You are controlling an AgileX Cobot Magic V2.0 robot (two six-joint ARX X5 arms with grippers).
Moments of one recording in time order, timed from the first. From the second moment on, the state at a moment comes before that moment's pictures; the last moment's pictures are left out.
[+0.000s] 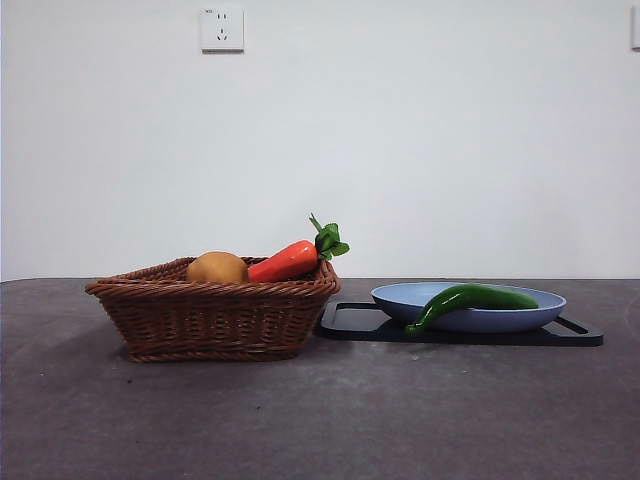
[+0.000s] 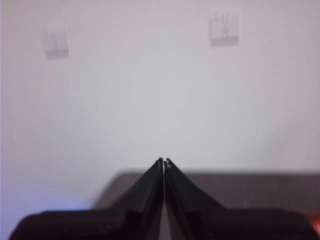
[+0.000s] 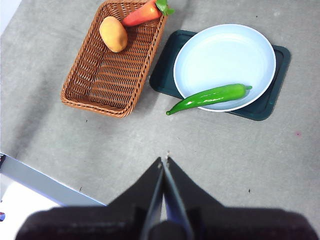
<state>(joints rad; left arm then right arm) 0.01 0.32 0.53 -0.08 -0.15 0.05 0.08 1.06 1.56 -1.35 -0.42 -0.07</state>
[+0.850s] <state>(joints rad) 0.01 0.00 0.02 -0.08 -0.15 -0.07 0.08 1.06 1.56 -1.35 -0.42 -0.07</state>
